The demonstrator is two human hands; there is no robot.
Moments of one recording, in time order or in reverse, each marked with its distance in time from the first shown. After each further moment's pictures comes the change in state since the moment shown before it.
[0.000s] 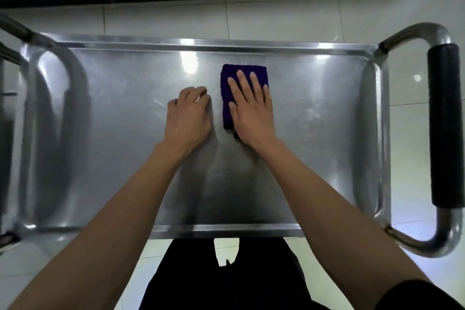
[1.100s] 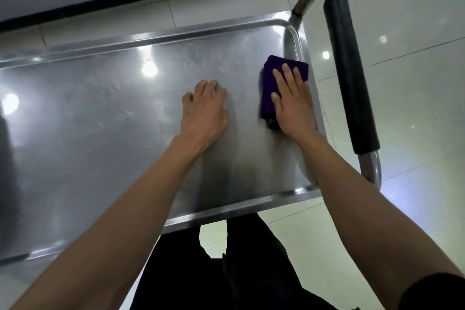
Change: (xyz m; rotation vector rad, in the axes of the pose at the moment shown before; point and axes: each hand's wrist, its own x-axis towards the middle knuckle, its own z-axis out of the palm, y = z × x) left_hand 0.014 0.190 0.036 0.033 -0.127 0.220; right_hand -0.106 0.227 -0.046 0.075 0.049 0.330
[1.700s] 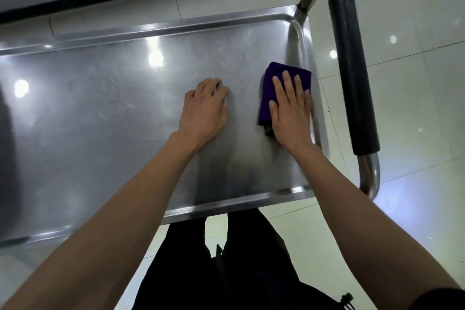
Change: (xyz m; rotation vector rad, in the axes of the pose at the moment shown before) left_hand -0.020 -0.004 0.010 -0.036 0.029 0.041; right_hand -0.041 -0.010 0.016 -0.020 0.062 -0.008
